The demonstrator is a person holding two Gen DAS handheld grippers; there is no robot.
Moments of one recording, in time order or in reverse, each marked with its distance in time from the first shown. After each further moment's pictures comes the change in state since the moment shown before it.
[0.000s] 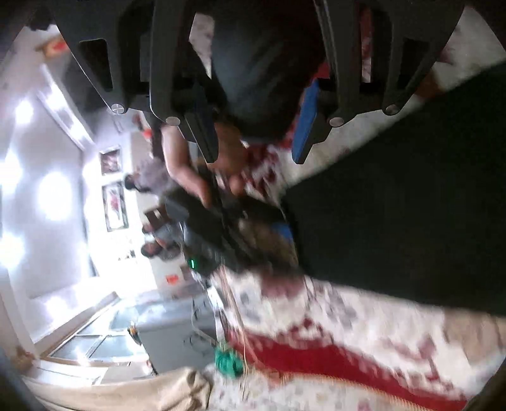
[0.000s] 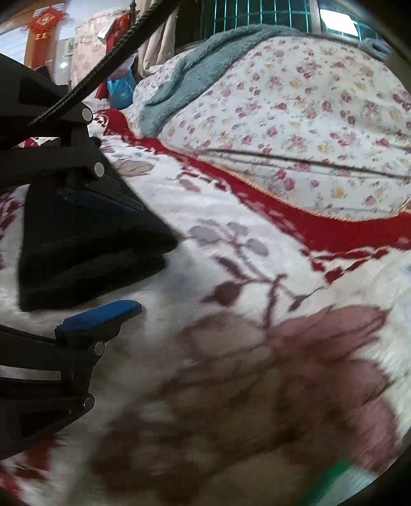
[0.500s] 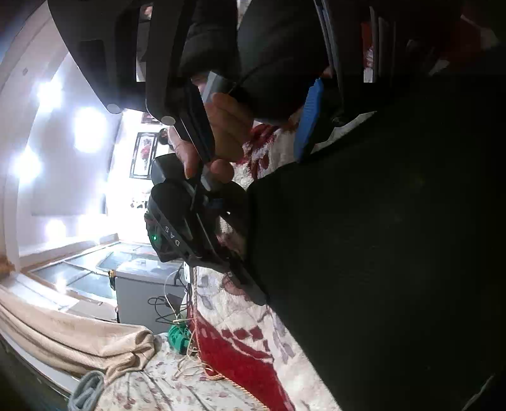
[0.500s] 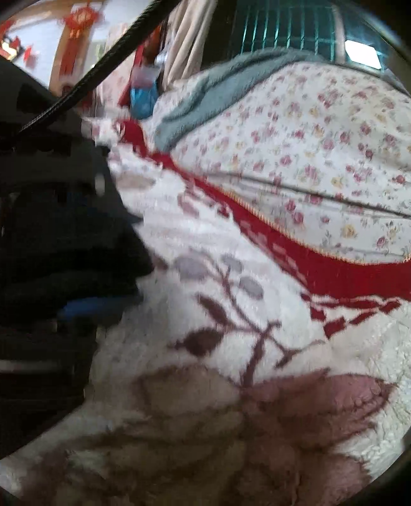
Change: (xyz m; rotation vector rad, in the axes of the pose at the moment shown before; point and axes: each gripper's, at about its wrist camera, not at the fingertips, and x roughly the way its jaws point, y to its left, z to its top) left arm 0.034 0.049 0.002 -0.306 -0.082 -0.109; right arm 0.029 0.016 0.008 -0.139 0.046 0.083
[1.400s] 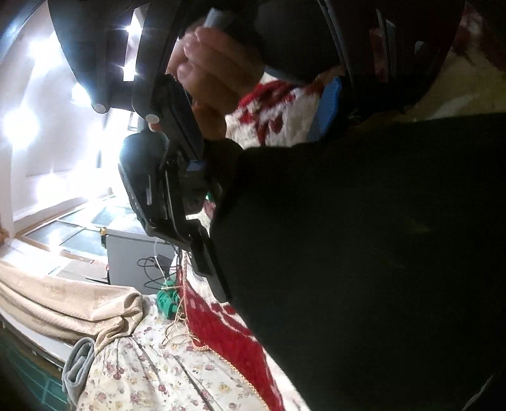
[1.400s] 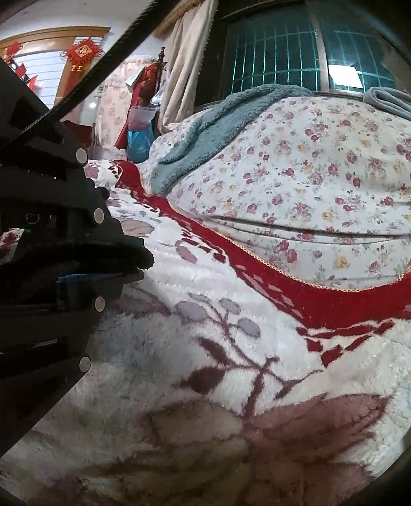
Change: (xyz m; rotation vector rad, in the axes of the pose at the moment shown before) left arm 0.041 -0.009 -0.012 -0.095 -0.232 0.030; right arm -0.012 0.002 -0.002 0.032 -0.029 0.216
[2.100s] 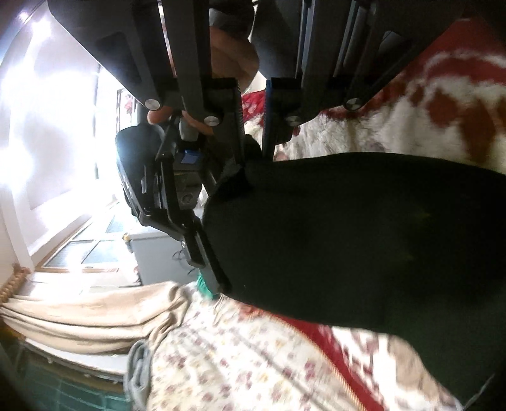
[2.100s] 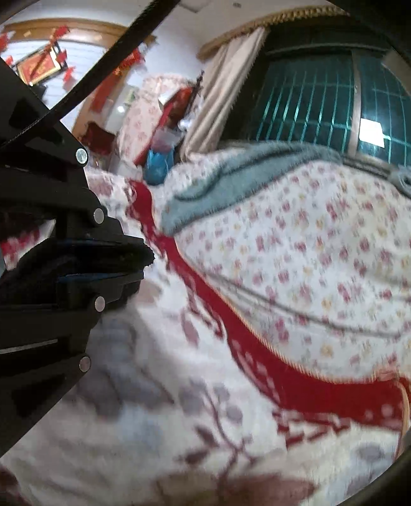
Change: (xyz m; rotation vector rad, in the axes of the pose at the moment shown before) left arm -0.091 -0.031 -0.020 0.188 -0.137 -0.048; right arm -0.002 0.093 -0.038 -0.209 -0.008 0.153
